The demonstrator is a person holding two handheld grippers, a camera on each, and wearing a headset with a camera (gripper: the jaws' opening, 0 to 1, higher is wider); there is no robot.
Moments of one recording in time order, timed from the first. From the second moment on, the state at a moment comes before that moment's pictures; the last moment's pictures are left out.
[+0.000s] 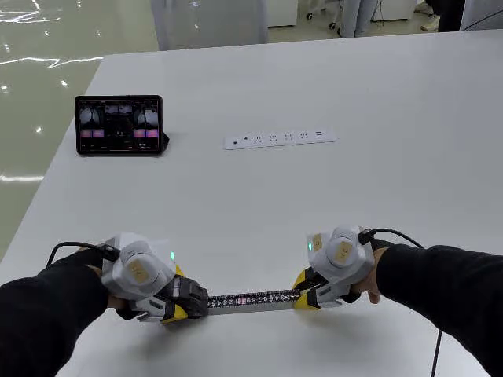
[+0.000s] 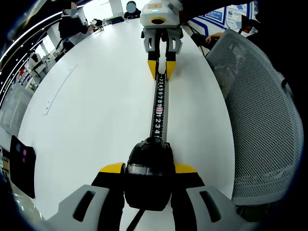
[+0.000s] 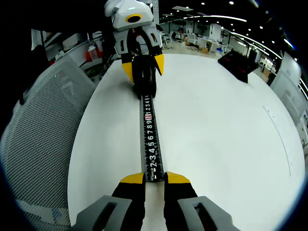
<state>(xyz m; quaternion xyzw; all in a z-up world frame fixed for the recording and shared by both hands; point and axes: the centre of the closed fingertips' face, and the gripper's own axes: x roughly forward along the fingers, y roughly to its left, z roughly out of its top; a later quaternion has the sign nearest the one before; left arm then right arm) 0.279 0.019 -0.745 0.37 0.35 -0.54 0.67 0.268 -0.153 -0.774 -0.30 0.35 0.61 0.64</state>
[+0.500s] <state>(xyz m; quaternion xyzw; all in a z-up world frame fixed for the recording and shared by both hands) 0.280 0.019 -0.745 0.38 0.35 -0.54 0.67 0.270 -0.160 -0.774 -0.30 0.35 0.61 0.64</state>
